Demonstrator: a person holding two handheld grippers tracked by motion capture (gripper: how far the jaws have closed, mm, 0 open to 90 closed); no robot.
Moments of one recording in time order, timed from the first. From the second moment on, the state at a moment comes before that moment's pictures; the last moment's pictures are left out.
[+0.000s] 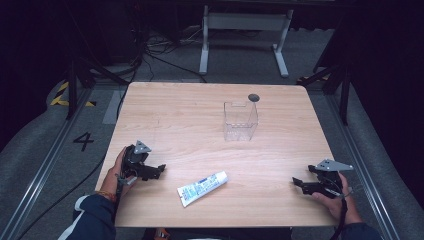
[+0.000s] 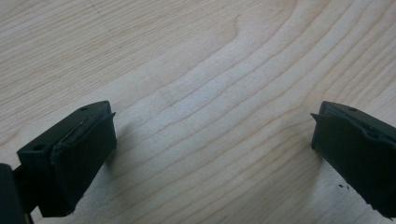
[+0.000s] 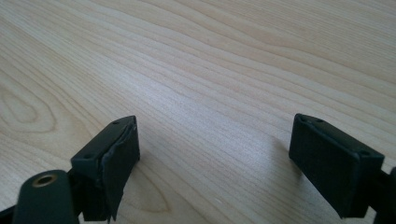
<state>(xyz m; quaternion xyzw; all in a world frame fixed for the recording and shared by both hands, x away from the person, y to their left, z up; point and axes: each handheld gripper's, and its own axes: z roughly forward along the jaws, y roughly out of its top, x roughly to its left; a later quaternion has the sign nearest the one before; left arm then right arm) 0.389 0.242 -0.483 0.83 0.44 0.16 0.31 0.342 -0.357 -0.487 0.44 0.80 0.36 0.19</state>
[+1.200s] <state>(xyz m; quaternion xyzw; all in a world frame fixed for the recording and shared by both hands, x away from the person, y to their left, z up) 0.385 0.254 -0.483 0.84 0.41 0.15 0.32 0.353 -0.289 -0.452 0.27 0.89 0.34 0.15</state>
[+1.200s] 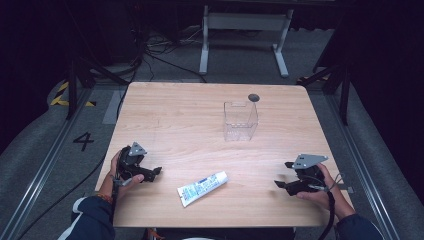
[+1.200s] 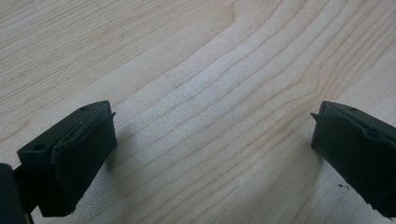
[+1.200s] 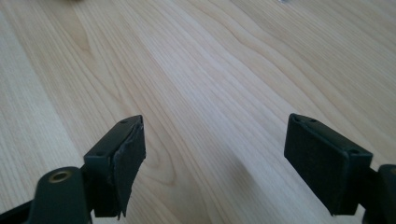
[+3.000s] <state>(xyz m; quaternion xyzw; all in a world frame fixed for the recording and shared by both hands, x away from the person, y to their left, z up) 0.374 0.257 -0.483 0.84 0.41 0.16 0.32 0.373 -0.056 -0.450 -0.03 0.97 0.25 0.01</state>
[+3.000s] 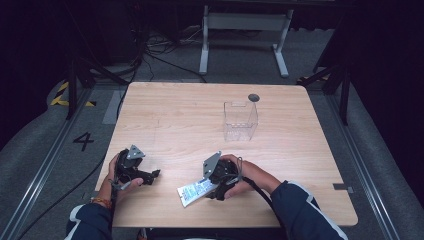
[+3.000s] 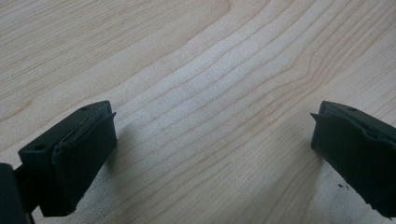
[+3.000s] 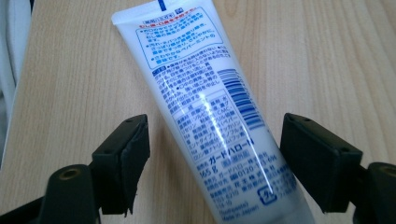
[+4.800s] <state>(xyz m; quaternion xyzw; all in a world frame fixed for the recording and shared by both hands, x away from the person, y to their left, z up) 0.374 0.257 -0.483 0.84 0.41 0.16 0.32 0.384 -0.108 -0.395 0.08 0.92 0.38 0.05</state>
